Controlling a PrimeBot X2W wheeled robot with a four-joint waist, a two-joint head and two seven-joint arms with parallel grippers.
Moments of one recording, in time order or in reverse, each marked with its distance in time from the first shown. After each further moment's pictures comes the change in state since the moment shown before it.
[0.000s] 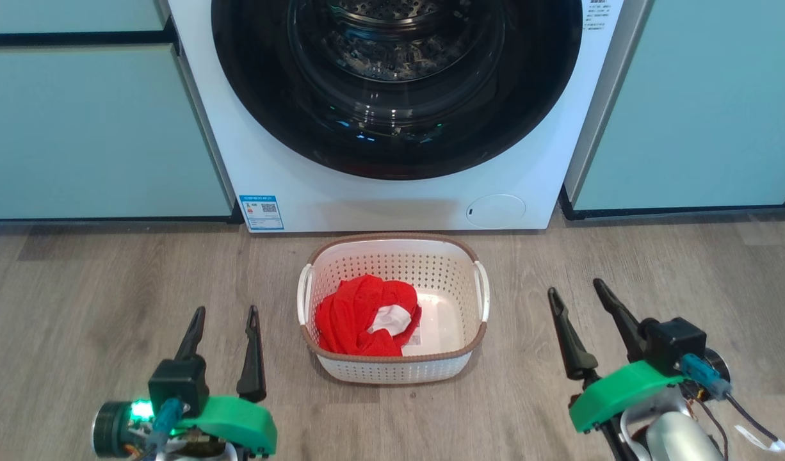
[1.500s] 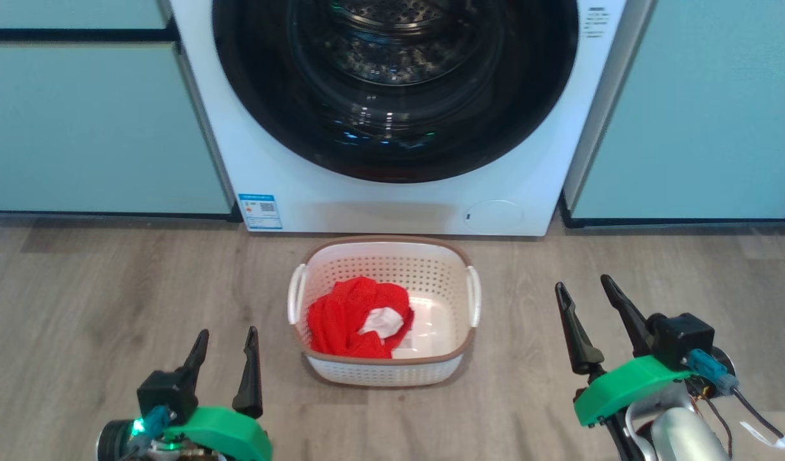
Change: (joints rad) left arm 0.001 -0.002 0.025 0.096 -0.102 -0.084 0.000; right arm -0.016 0.001 -0.021 0.022 0.015 0.000 0.000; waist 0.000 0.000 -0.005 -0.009
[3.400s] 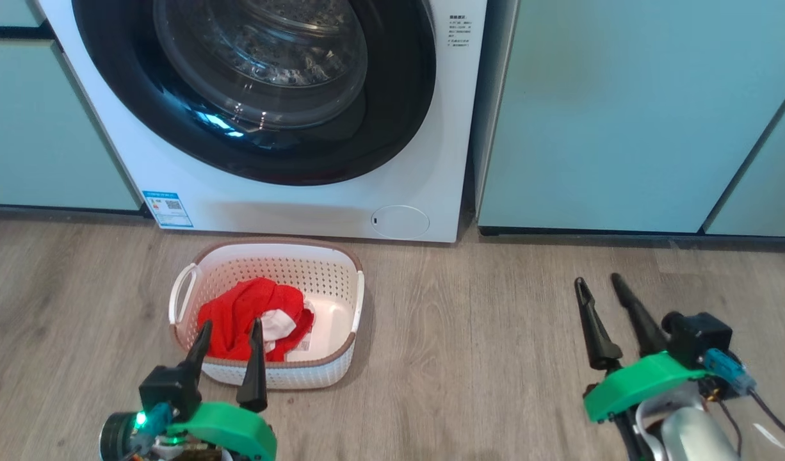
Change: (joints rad) left arm 0.002 -0.009 0.000 -0.042 0.016 0.000 0.000; right arm 0.002 -0.008 -0.030 -0.008 0.029 0.000 0.000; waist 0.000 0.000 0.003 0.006
